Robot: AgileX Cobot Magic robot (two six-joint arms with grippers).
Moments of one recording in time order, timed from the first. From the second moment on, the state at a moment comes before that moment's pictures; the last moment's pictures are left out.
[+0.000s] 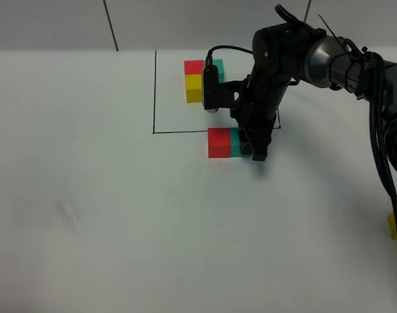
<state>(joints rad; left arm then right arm) 0.00 -0.01 -0.51 -0.10 1.08 0.02 0.44 2.31 -1.81 0.10 0.98 -1.10</state>
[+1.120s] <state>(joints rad) 0.00 -0.01 -0.51 -0.10 1.08 0.02 0.34 2.05 -1.67 -0.06 1.15 -0.43</state>
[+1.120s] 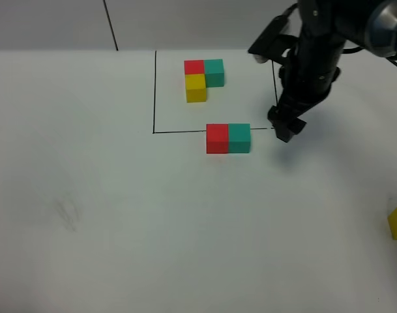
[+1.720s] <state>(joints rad) 0.00 -0.01 -0.51 -0.10 1.08 0.02 -0.07 1.49 -0.84 -0.08 0.61 0.04</state>
